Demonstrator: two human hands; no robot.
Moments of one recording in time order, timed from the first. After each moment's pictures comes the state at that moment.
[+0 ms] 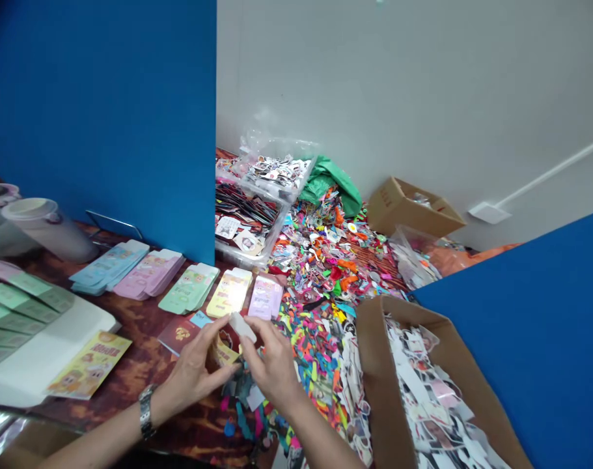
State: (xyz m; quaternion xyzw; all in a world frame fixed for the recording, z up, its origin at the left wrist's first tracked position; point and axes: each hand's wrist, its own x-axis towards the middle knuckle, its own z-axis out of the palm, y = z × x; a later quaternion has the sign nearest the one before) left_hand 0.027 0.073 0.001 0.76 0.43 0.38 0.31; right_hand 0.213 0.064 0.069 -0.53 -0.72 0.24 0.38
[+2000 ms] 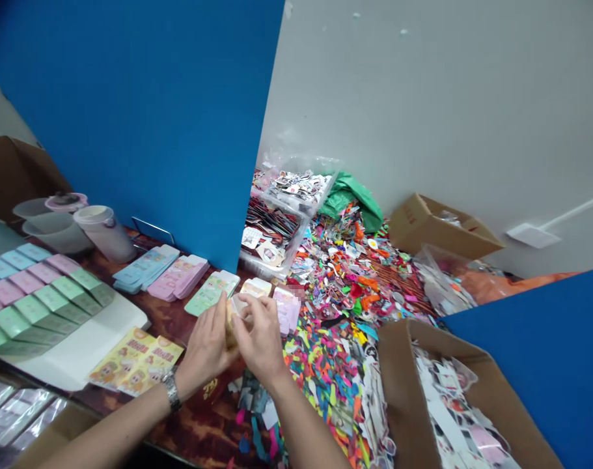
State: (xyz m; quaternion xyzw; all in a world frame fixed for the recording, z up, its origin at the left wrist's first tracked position) left_hand 0.016 0.103 0.016 0.75 0.56 0.33 0.07; right_hand 0.151 0.116 0.073 -0.52 -0.74 0.18 0.40
